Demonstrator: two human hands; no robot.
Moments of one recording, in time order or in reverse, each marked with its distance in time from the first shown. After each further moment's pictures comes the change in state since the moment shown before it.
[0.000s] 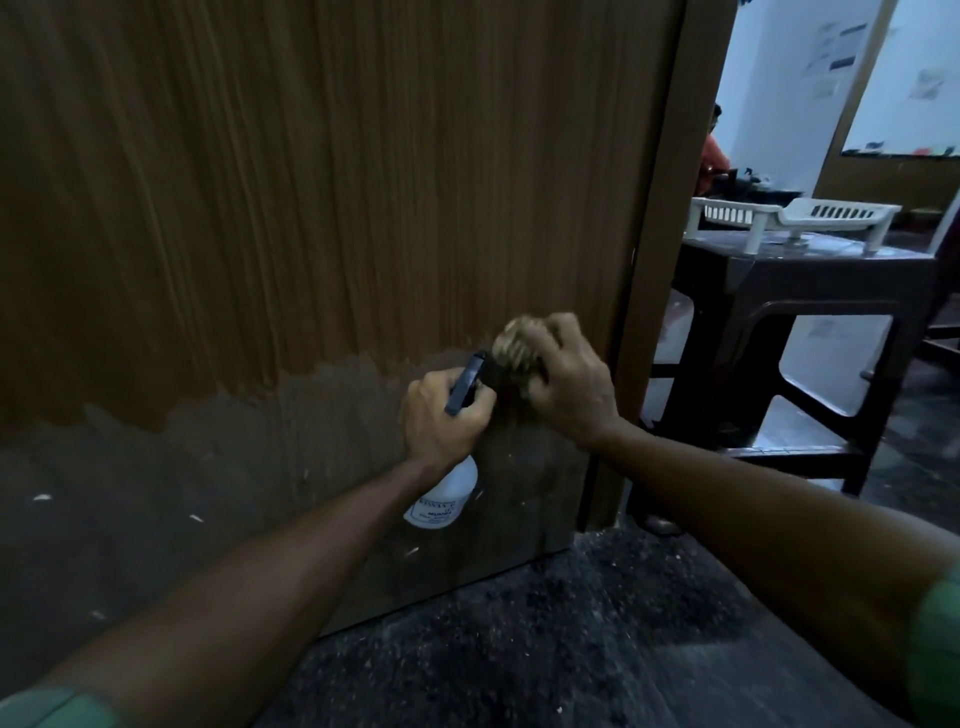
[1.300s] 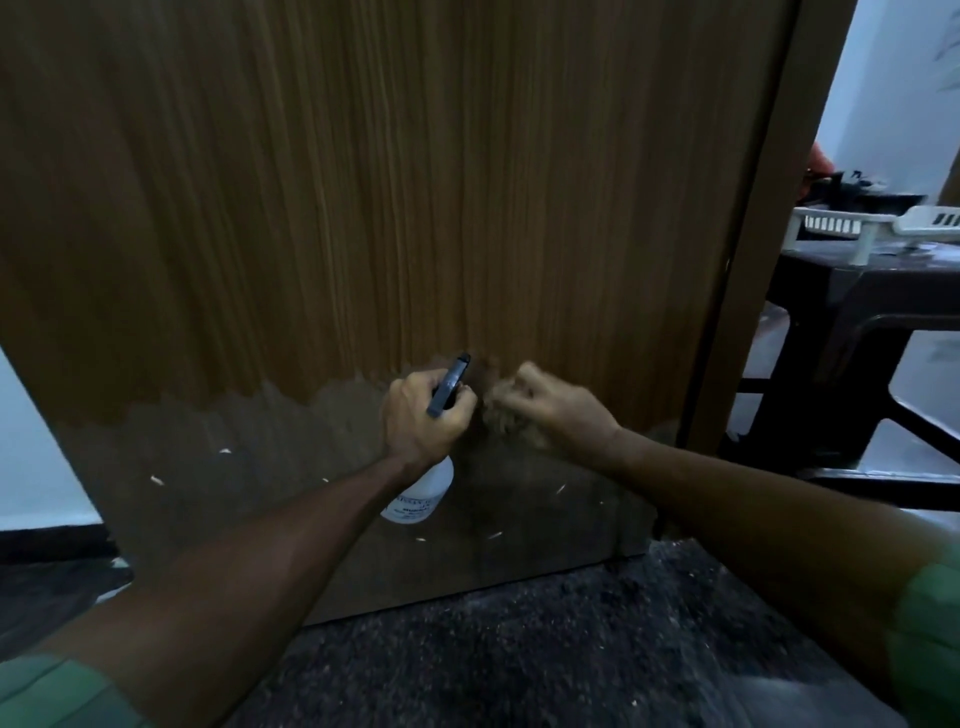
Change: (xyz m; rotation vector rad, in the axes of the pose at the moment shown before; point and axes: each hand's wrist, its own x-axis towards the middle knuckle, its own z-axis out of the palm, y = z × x) left_hand -0.020 -0.031 -0.133 0.133 0.047 -0.015; right_hand 0.011 -0.099 0.025 0.010 -0.350 -0.448
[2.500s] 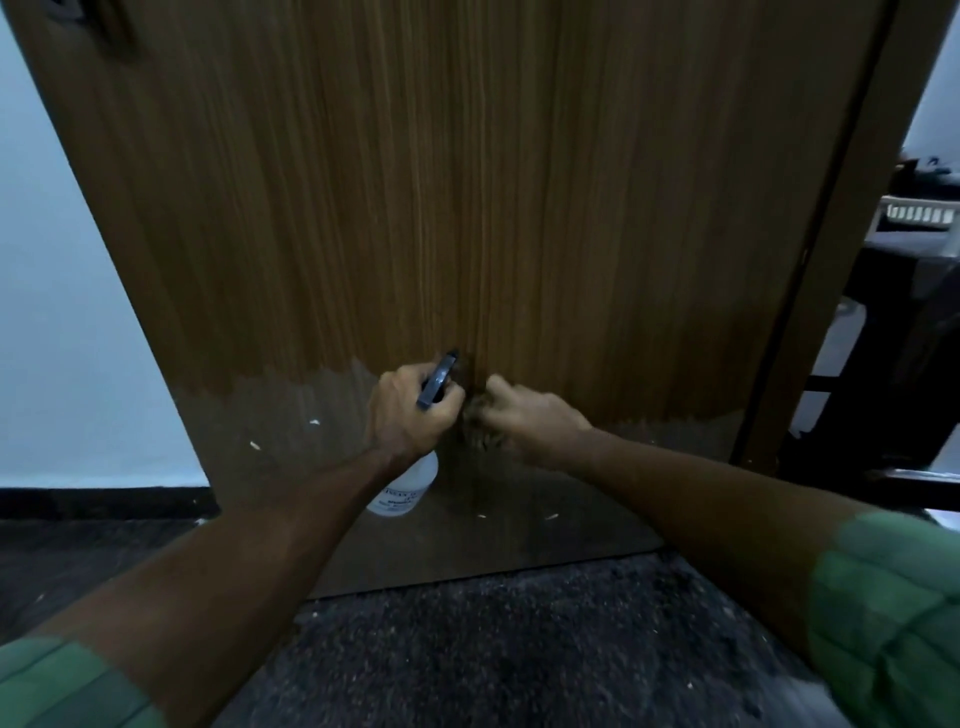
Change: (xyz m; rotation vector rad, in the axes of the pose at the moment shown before) left_hand -0.022 -0.031 -0.096 0.163 -0.012 -0.047; right_hand 0.061 -0.098 0.023 -0.014 -0.103 -0.106
